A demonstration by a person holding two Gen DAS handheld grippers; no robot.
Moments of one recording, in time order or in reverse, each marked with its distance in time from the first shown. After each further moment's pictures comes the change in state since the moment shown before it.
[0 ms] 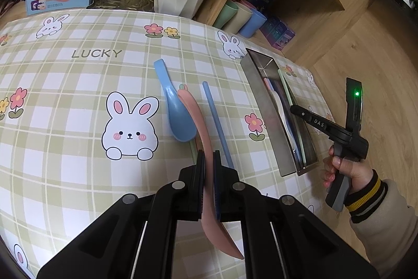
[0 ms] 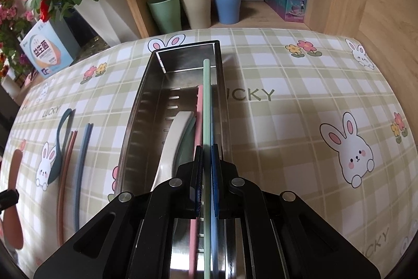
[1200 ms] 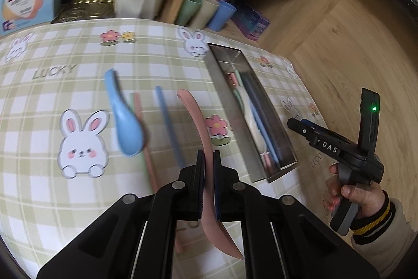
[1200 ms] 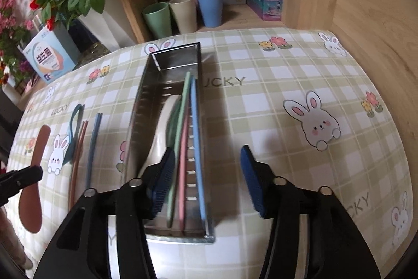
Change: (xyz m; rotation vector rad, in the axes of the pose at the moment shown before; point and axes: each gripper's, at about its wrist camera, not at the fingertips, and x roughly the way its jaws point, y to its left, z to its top) left arm 0.026 -0.056 0.014 0.101 0.035 -0.076; right arm -0.059 -0.023 -0.030 0.069 -0.009 -0.021
